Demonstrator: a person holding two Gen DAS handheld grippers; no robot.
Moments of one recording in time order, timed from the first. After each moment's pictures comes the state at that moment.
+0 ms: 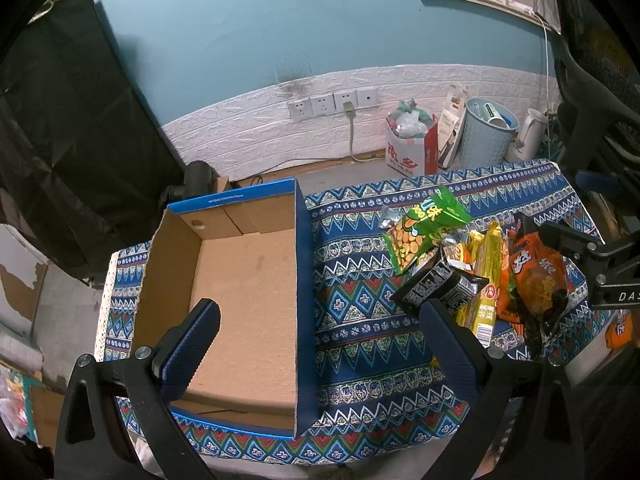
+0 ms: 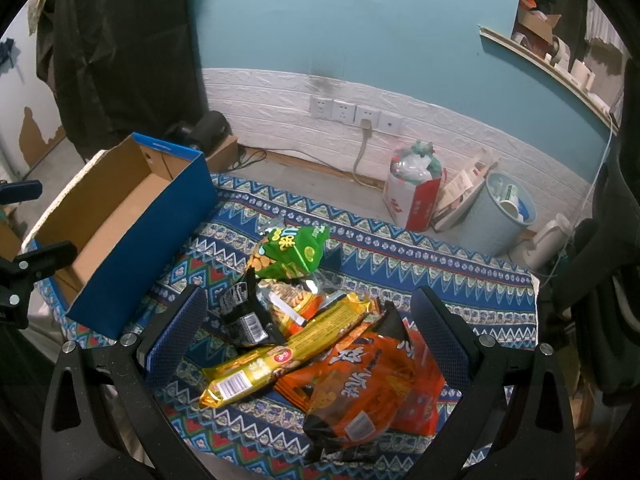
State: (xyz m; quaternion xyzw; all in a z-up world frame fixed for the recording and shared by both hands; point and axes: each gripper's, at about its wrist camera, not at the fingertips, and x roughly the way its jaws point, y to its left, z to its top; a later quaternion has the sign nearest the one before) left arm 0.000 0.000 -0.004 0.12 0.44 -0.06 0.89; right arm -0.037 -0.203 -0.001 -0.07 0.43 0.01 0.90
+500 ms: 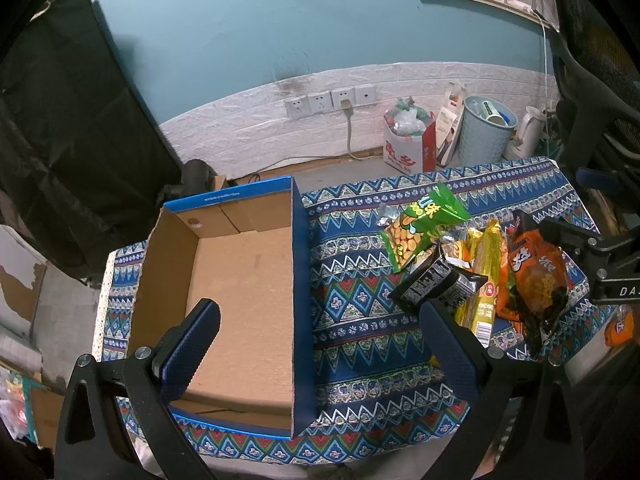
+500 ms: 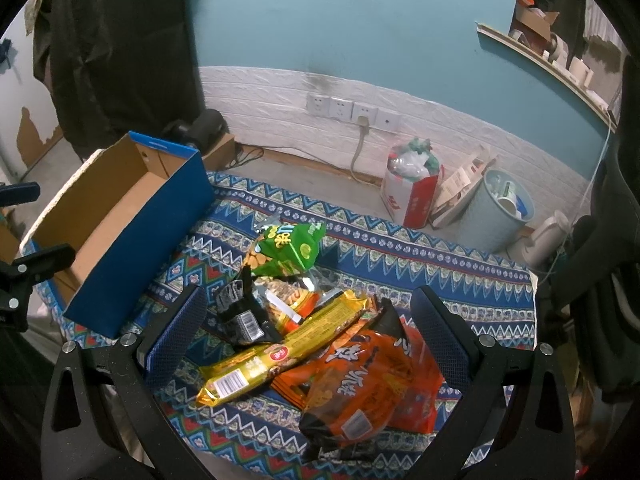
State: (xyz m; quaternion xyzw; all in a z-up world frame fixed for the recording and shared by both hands) left arm -0.005 -0.001 -0.012 0.12 0.45 -0.06 0.88; right arm -0.037 -0.209 -0.001 -0.06 0.43 0.01 0.90
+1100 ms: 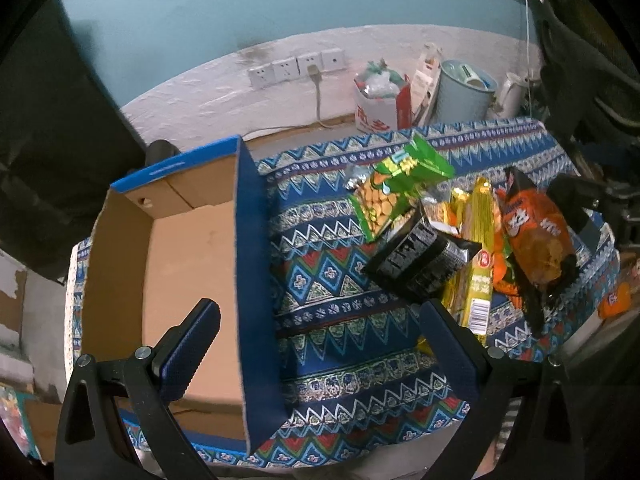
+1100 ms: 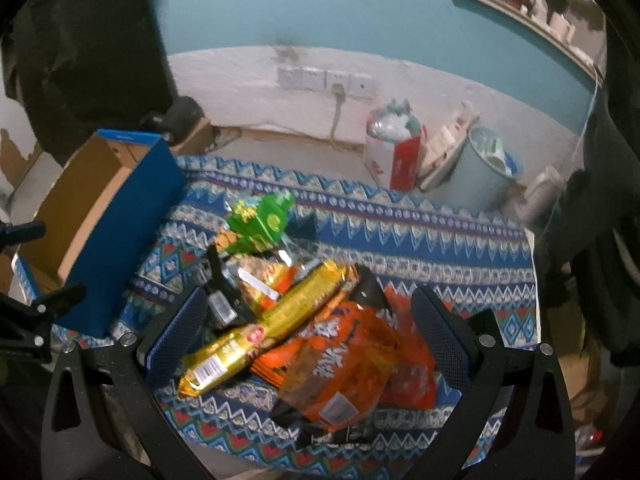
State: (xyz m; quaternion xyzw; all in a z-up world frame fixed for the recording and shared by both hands) left arm 0.014 -0.028 -0.065 0.14 0.50 -0.11 0.85; right arm -0.032 -0.242 -0.026 -0.02 0.49 -0.05 0.87
